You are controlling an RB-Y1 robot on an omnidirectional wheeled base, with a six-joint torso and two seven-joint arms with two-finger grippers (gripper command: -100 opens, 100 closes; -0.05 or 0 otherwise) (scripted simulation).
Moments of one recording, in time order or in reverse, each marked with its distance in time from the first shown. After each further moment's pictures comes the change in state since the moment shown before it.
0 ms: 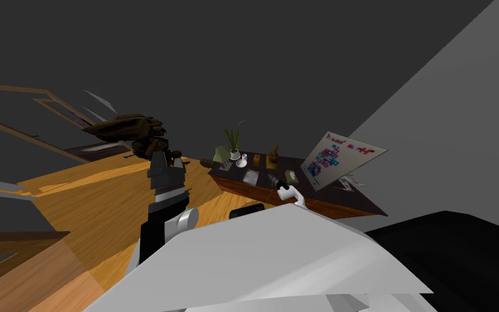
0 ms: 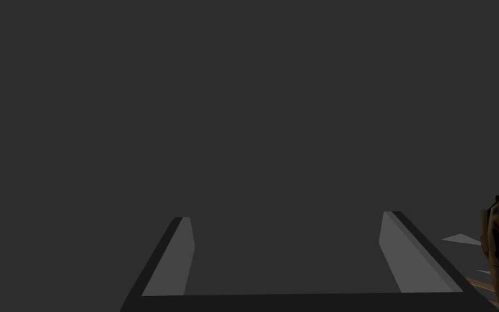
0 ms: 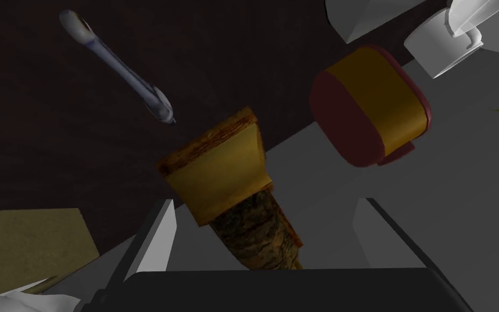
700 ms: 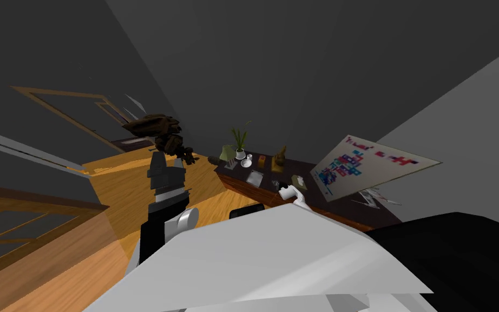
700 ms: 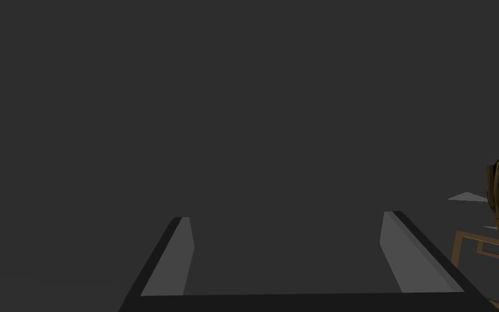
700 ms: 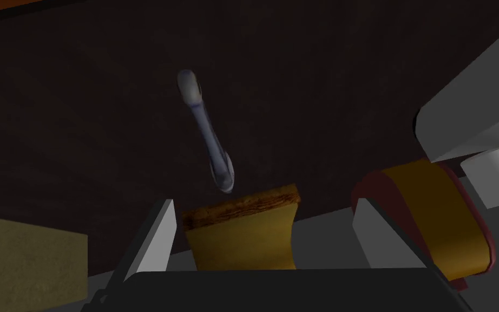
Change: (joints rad) left arm 0.000 0.000 0.000 0.000 0.000 0.000 0.000; right arm -0.071 -0.062 0.027 0.194 0.022 0.171 0.087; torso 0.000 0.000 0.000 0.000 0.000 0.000
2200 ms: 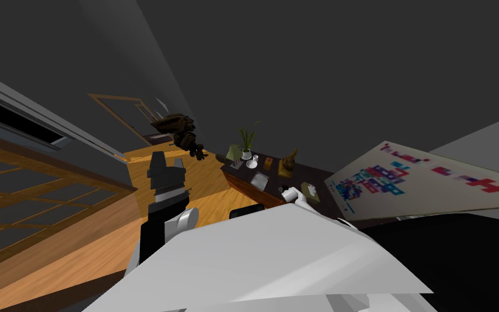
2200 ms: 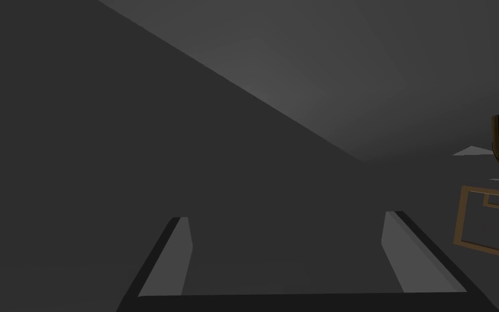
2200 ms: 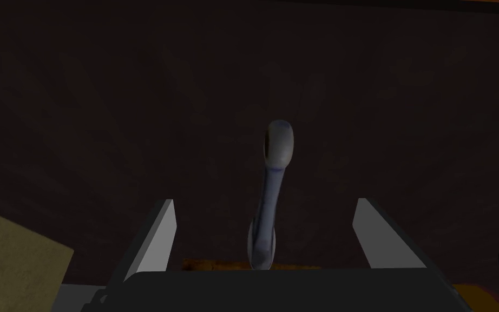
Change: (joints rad) left arm 0.000 0.000 0.000 0.000 0.000 0.000 0.000; right arm -0.069 -0.051 0.034 0.260 0.044 0.096 0.050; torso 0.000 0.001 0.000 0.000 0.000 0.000
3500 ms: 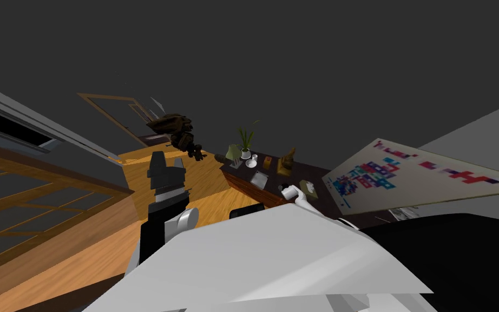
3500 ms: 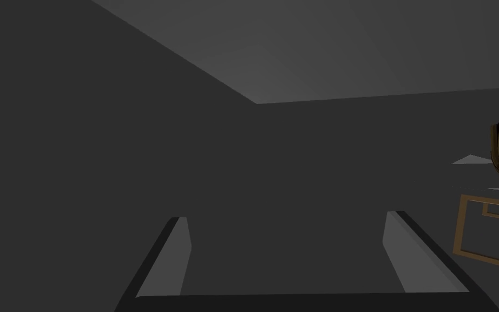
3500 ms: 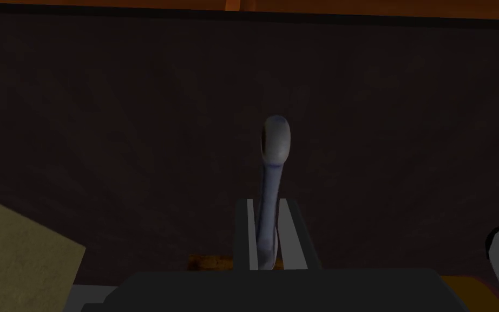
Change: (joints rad) left arm 0.000 0.000 0.000 0.000 0.000 0.000 0.000; right arm 0.004 -0.014 -0.004 -0.074 -0.032 0.059 0.024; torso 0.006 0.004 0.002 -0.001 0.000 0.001
